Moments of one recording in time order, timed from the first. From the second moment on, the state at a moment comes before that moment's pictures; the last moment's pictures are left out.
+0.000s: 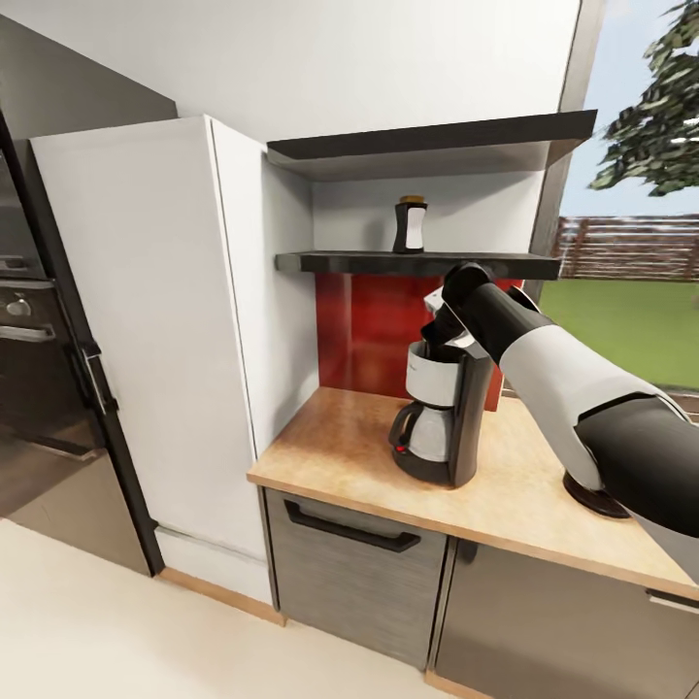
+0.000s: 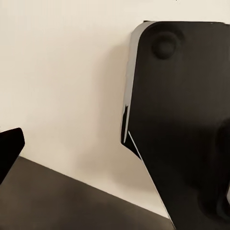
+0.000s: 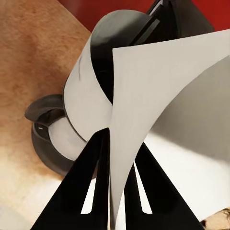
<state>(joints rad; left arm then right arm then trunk) 0.09 0.06 0.00 -0.04 0.10 -0.18 0.05 -1.57 0.02 0.47 -0.45 0.32 1.03 0.46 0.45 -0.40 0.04</state>
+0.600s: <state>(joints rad) 0.09 0.06 0.00 -0.04 0.10 -0.18 0.05 -1.57 0.02 0.47 -0.42 0.32 1.03 0.46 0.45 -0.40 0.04</state>
